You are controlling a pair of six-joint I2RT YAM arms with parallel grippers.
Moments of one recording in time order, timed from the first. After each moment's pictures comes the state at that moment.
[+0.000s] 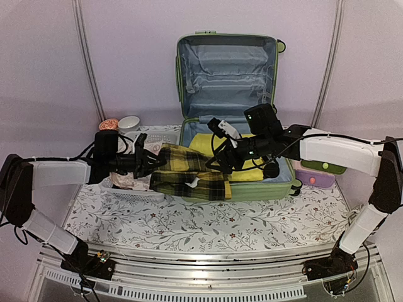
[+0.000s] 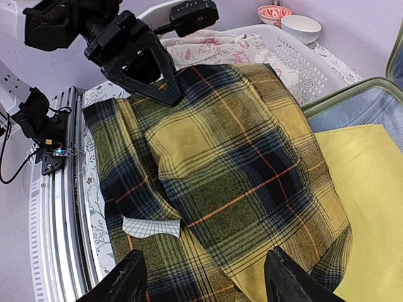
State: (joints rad) left arm -0.36 1.43 0.71 0.30 0.81 -0.91; right arm 0.79 1.65 1.34 -0.28 -0.42 -0.11
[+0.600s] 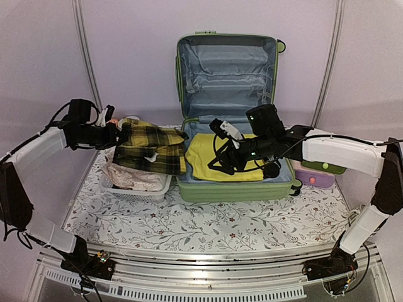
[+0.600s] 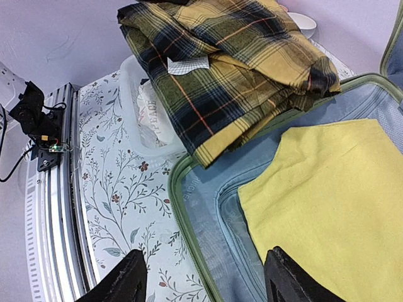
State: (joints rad) left arm -0.08 1.38 1.15 -0.46 0.52 -0.29; right arm 0.79 1.62 1.32 -0.29 -0.39 -0.12
